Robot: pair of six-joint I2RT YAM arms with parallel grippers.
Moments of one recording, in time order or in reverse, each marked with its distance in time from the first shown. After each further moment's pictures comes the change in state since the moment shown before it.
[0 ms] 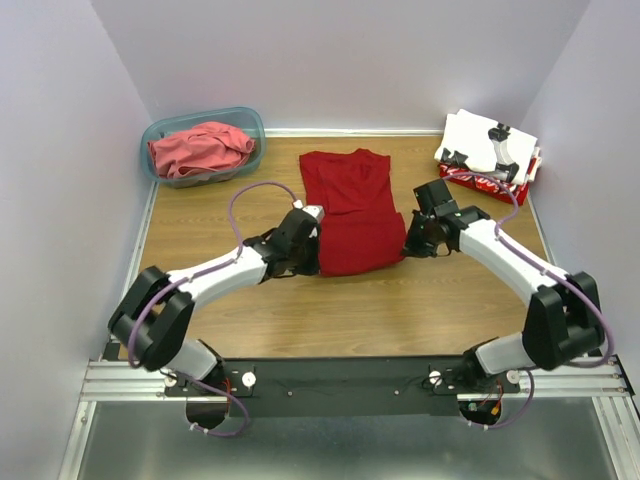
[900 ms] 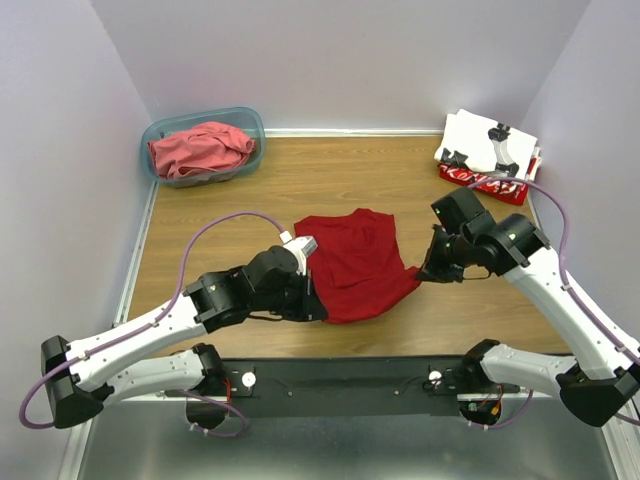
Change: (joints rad) left arm -0.335 -0.580 -0.029 -0.369 0.087 -0.351; right arm 0.210 -0.349 0.240 -0.638 0.009 0.190
